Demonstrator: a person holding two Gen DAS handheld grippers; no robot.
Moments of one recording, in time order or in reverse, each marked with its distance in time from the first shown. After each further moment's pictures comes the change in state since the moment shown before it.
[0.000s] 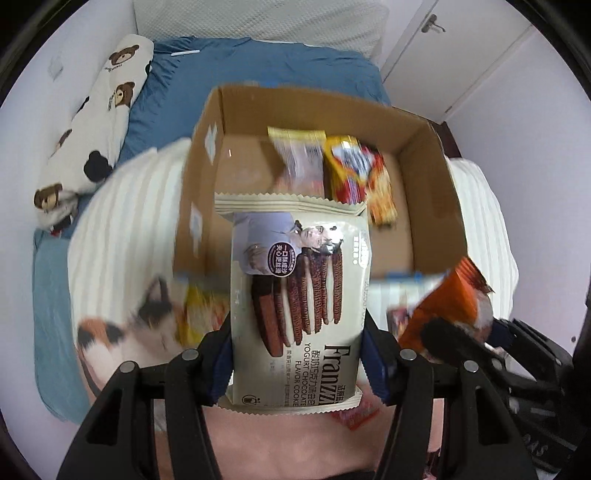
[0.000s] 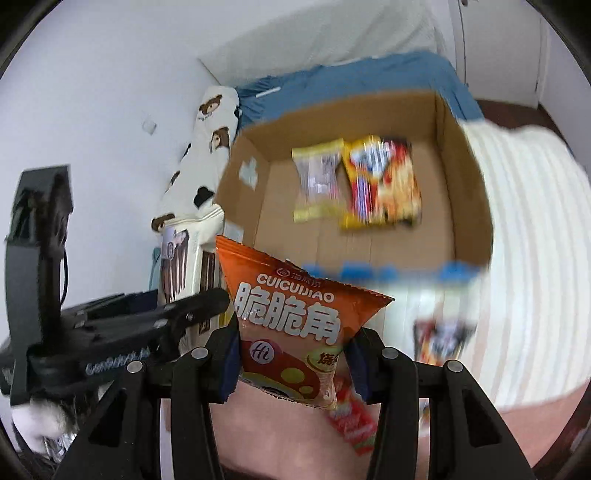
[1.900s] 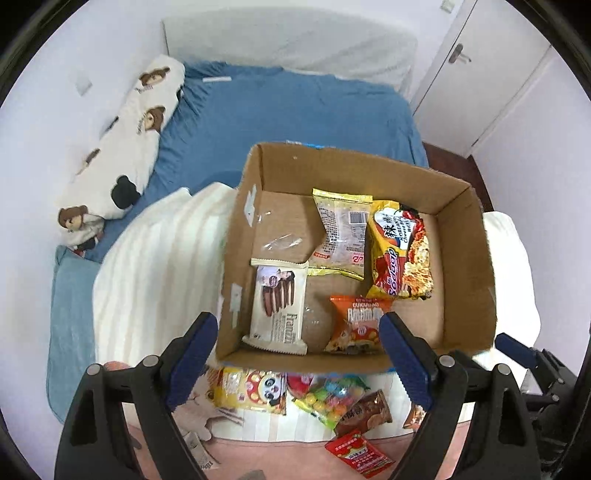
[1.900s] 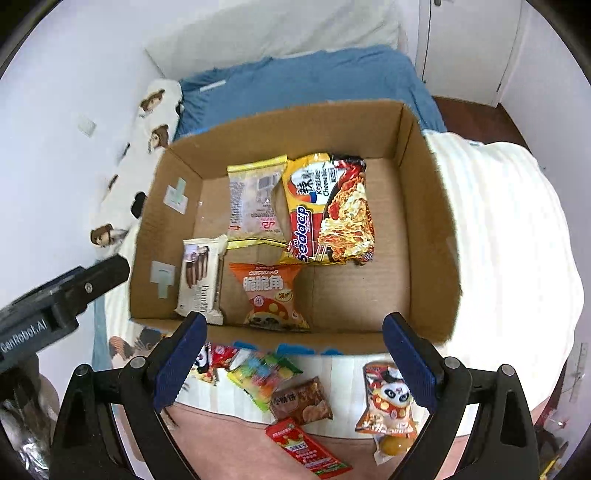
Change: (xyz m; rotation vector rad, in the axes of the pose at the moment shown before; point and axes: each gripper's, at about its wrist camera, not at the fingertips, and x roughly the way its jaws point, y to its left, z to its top) left arm -0.004 0.026 0.037 -0.056 -0.143 0.101; right arm 0.028 -0.022 0.046 0.056 0.024 -0.234
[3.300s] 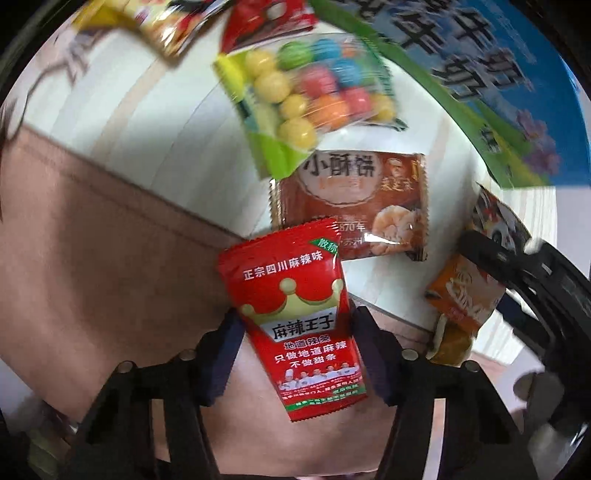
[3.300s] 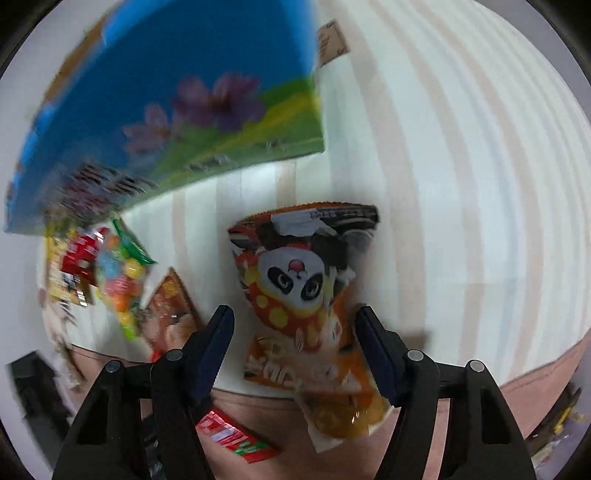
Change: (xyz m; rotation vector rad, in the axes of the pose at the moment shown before) left arm 0.166 -0.052 -0.239 -0.377 0.377 -0.158; right arm 0.131 -0.116 -0.123 0.116 0.224 -0.084
